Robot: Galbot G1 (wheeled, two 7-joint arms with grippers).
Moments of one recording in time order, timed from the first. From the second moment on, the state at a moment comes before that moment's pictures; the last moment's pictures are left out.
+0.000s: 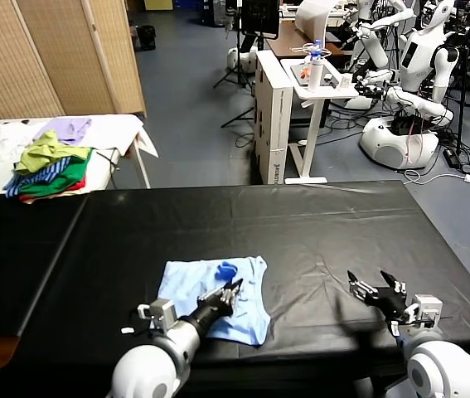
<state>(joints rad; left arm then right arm) 1.37 -1.31 -0.19 -2.14 -0.70 0.55 -0.17 -1.49 1.11 0.69 2.10 0.57 -0.54 0.12</state>
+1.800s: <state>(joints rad) 1.53 -1.28 -0.51 -2.15 -0.41 0.36 -0.05 -1.31 1.07 0.20 2.08 0.36 -0.44 0.04</state>
